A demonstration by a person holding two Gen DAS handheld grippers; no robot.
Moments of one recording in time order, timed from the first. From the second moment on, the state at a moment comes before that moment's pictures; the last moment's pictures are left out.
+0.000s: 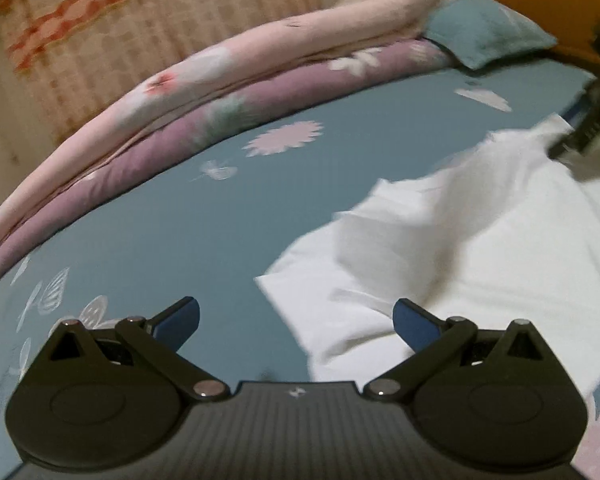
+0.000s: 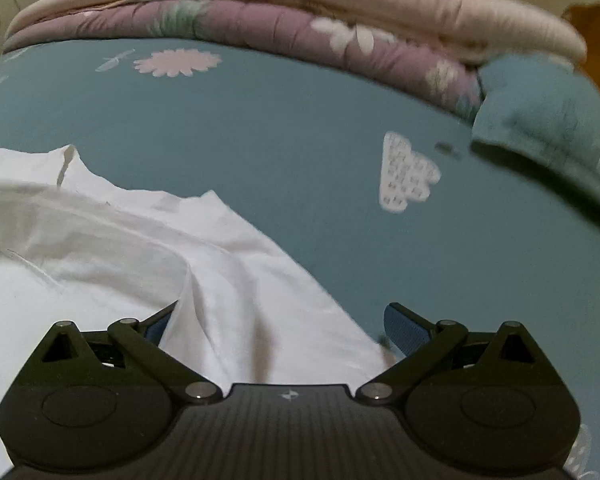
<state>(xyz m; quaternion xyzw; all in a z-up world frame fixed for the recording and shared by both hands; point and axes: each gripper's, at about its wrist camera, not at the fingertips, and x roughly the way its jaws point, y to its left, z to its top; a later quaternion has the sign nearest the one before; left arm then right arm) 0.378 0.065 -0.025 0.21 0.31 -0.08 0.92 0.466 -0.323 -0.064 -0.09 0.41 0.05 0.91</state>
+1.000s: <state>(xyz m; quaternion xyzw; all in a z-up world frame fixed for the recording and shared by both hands) 0.432 0.088 -0.064 -0.02 0.36 -0.11 0.93 0.358 -0.340 -0.039 0.00 0.33 0.09 0.94</state>
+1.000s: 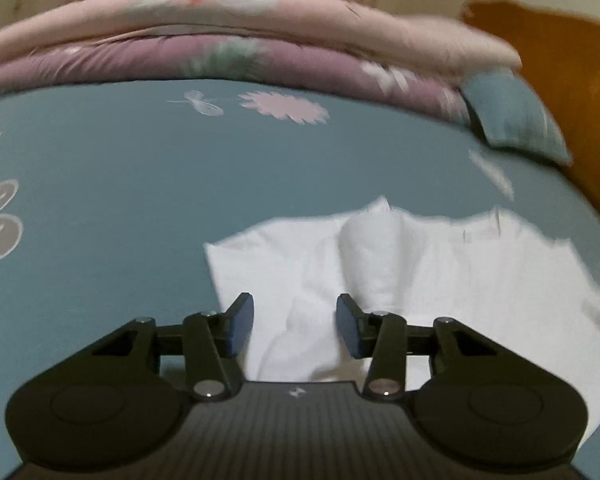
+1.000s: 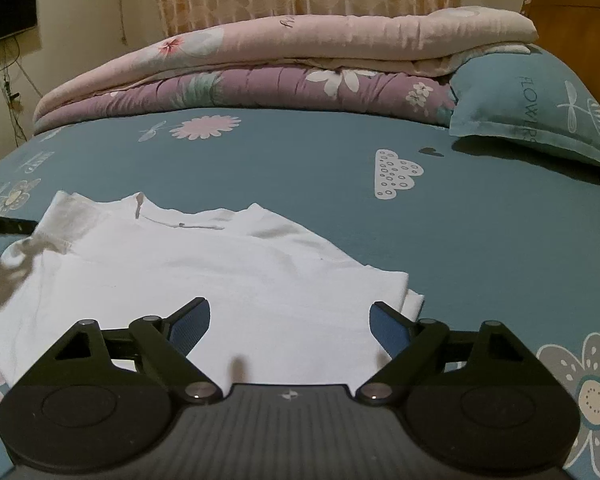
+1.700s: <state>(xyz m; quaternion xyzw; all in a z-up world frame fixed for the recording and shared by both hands) 0.421 0.074 -0.037 0.07 0.31 -0.01 0.95 0.340 -0.342 -0.044 -0.01 0.33 0.06 0.94</state>
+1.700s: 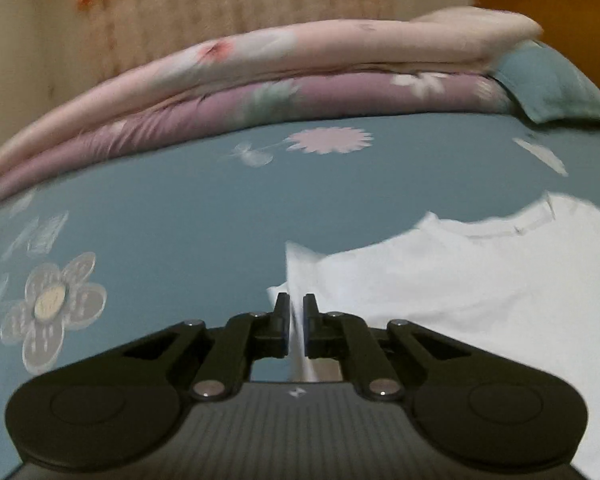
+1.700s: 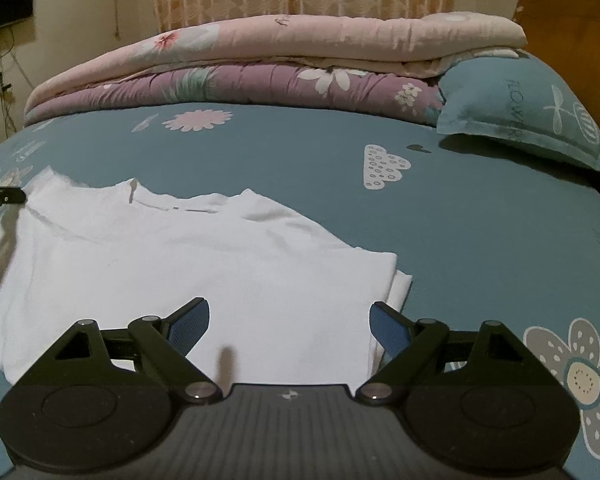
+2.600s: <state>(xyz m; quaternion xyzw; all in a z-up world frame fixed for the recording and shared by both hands) 0.358 0.075 -0.063 0.03 0.39 -0.15 0.91 0.317 -0.328 -0.048 0.00 0.35 0.11 0.93</state>
